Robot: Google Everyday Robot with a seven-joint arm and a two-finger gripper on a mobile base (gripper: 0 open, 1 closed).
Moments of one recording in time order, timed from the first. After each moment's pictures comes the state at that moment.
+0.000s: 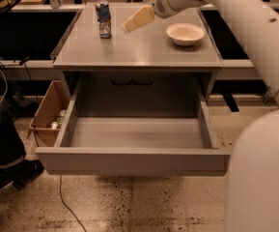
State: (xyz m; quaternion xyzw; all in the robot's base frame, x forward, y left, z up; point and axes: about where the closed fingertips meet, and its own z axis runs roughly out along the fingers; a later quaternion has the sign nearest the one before) arm 0.798 -0.027 0.986 -0.40 0.77 0.11 0.48
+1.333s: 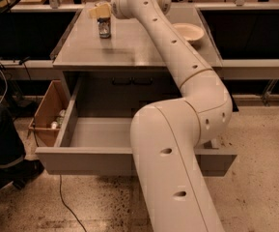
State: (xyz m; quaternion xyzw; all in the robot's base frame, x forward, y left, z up) arm 0.965 0.086 0.942 -0.24 0.78 0.17 0.56
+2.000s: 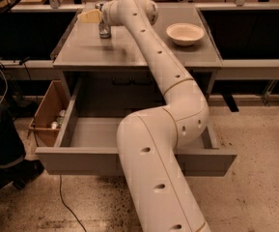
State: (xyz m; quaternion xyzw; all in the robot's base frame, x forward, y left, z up) arm 0.981 0.134 0.916 -0.22 0.77 0.21 0.56
